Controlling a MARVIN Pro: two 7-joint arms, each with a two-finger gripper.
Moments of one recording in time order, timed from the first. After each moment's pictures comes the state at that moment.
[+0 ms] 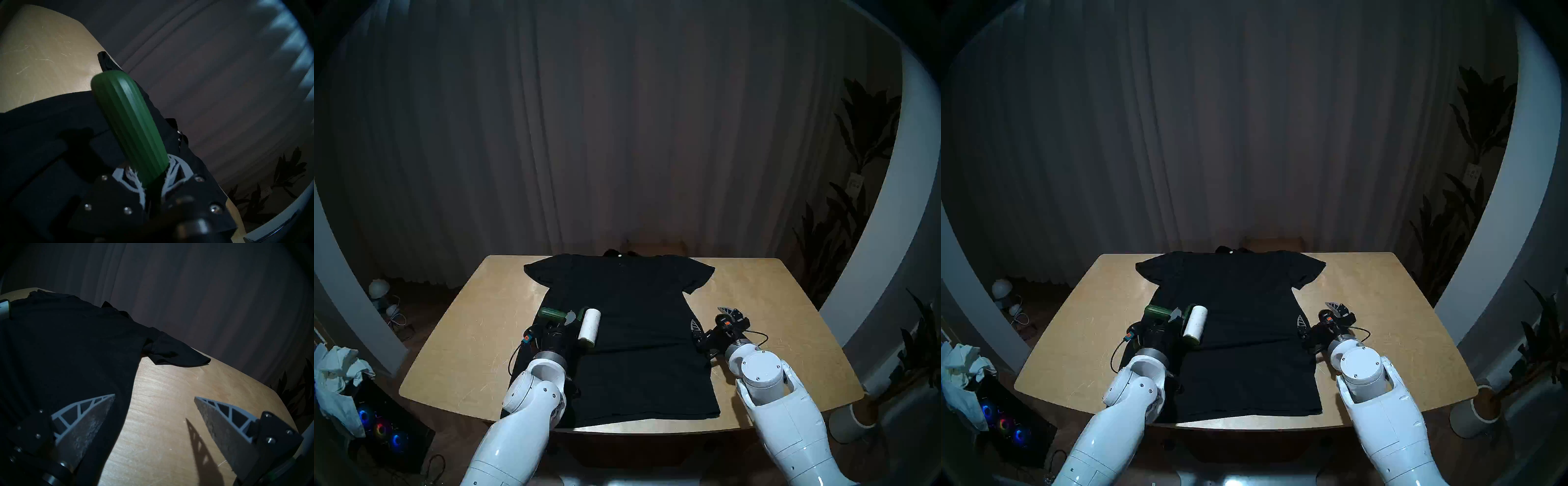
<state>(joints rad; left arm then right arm) 1.78 -1.38 -1.41 -1.62 -1.07 -0.10 0.08 -1.70 -1.33 1.50 -1.56 -0.17 0.13 0.15</state>
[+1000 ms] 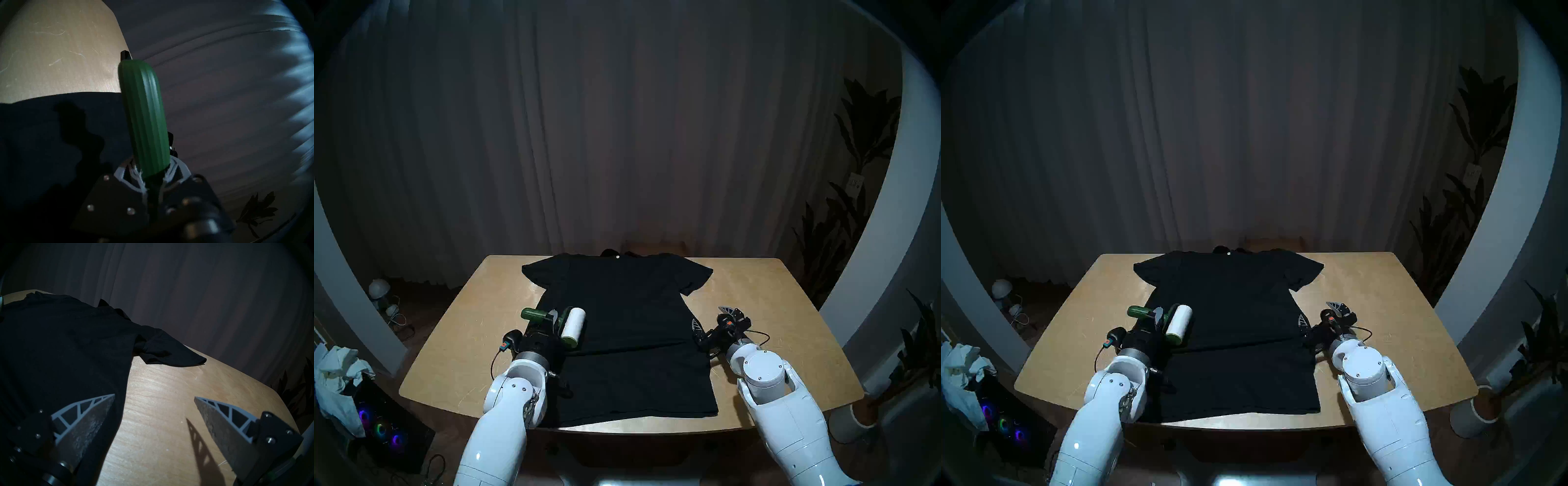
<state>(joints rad) 1.82 -1.40 -1.52 -1.66 -1.35 -0.01 0.01 -1.70 -1.32 1.51 -1.54 -0.15 0.11 0.15</state>
